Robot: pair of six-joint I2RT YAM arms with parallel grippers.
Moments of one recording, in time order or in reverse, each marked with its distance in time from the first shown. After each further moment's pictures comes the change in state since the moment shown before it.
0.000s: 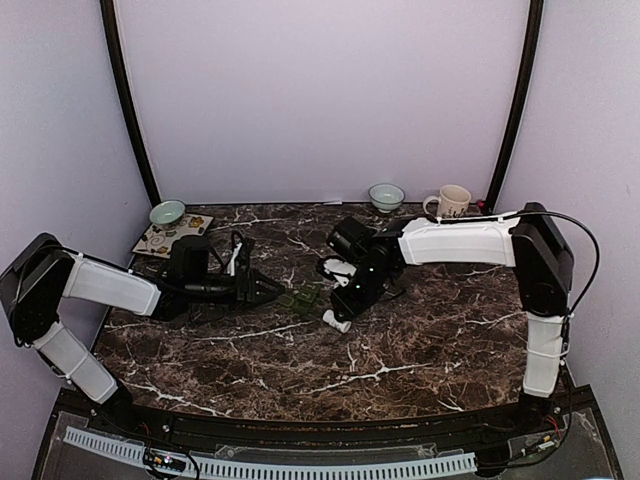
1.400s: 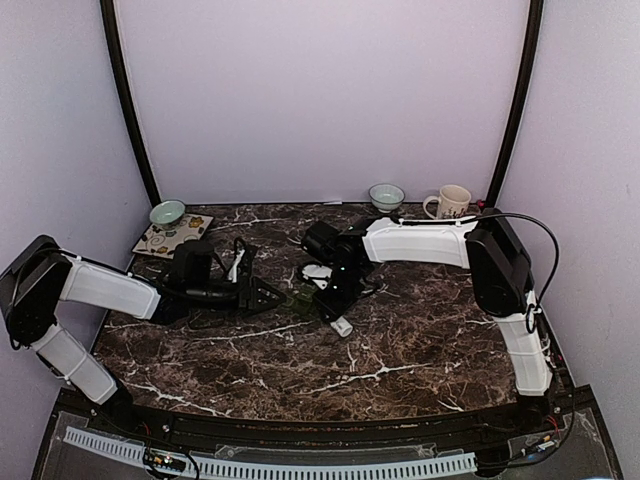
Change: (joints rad) left arm -0.036 -0.018 -0.016 -0.062 -0.036 0.013; right arm 0.028 0.266 0.324 -0.176 0.034 -0.100
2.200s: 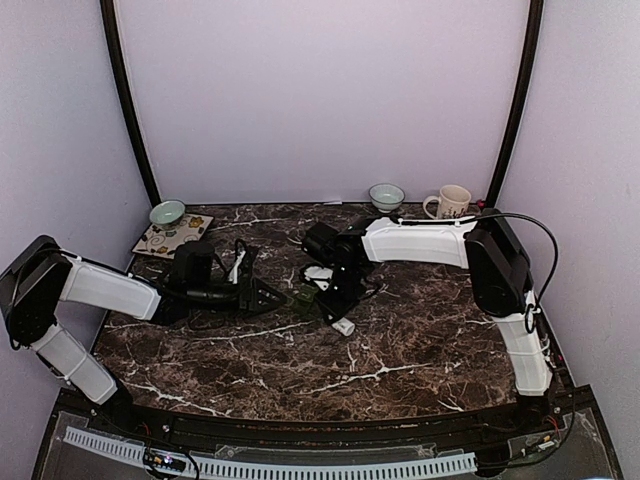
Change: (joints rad) left arm -0.007 0.000 -0.003 -0.002 0.000 -0.001; right arm 0.000 0.006 0.010 -0.040 -0.010 0.044
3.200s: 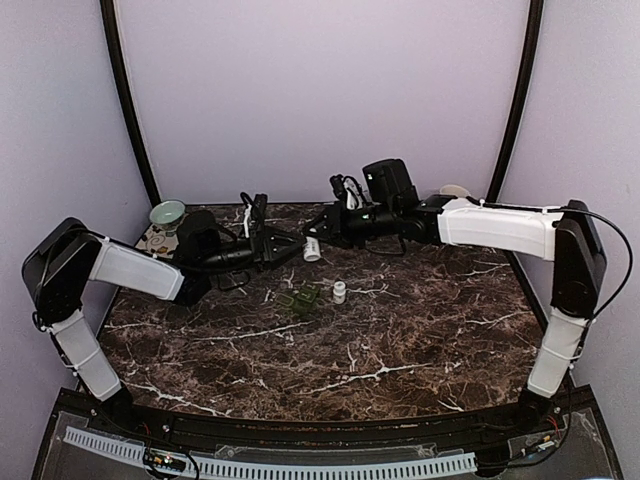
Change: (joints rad) left arm -0.001 0.177 0.196 0.495 0.072 -0.223; right arm -0.143 -0.415 -0.336 0.807 -0.366 0.630
